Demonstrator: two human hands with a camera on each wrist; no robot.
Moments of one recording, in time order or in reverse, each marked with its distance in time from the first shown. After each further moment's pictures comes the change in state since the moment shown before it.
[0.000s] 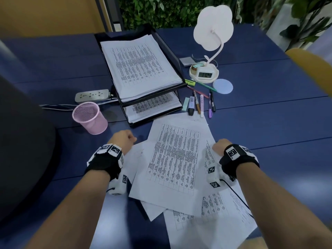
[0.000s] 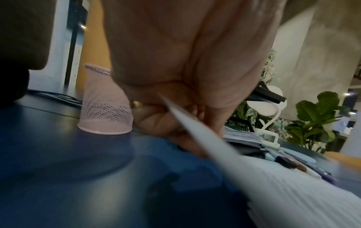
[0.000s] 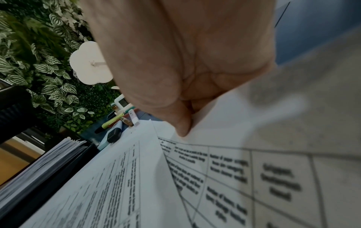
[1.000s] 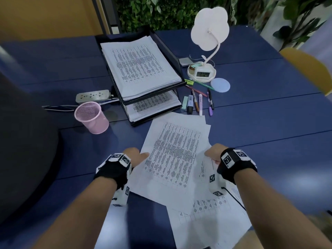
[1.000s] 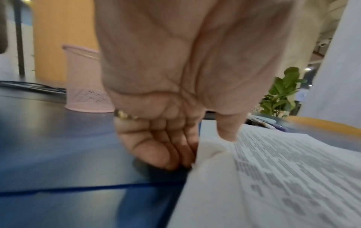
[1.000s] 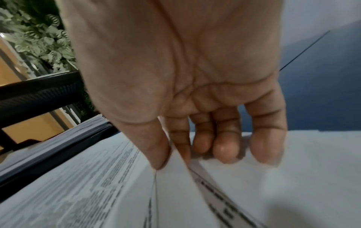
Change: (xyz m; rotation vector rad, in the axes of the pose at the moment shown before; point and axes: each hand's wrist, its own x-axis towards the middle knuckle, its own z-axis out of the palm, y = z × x) left_hand -0.029 -0.006 0.033 0.201 -0.340 -0.029; right_hand -0.038 0.000 0.020 -0.072 -0.117 -0.057
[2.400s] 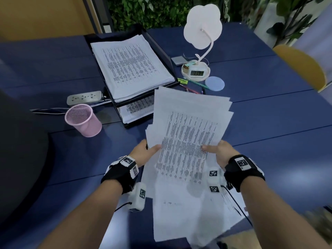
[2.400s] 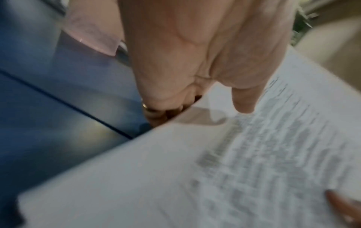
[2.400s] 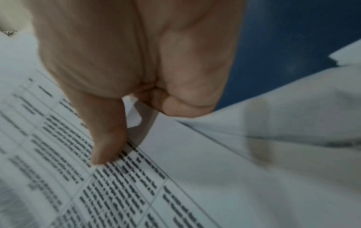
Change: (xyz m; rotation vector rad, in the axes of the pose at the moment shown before) left_hand 0.013 0.039 0.019 -0.632 0.070 0.219; right_hand -0.011 0.034 -0.003 0.935 0.042 -0.296
